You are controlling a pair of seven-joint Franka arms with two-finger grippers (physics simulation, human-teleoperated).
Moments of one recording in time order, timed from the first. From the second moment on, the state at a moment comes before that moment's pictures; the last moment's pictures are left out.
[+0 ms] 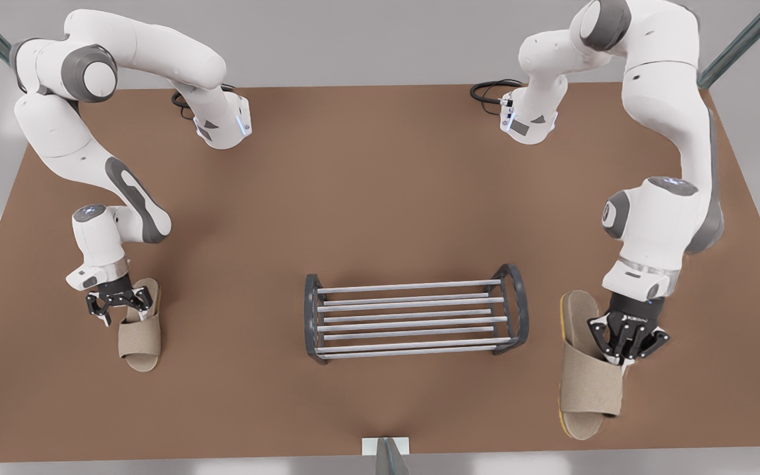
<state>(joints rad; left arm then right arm) 0.06 0.44 -0.27 -1.48 0.23 2.77 -0.11 -0.57 0.69 0.21 -2.14 -0.40 3.51 -0.19</state>
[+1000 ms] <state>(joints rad) -0.28 0.39 -0.27 -1.79 1.03 2.36 -1.11 -0.59 0.75 0.21 -2.07 -0.40 3.51 -0.18</state>
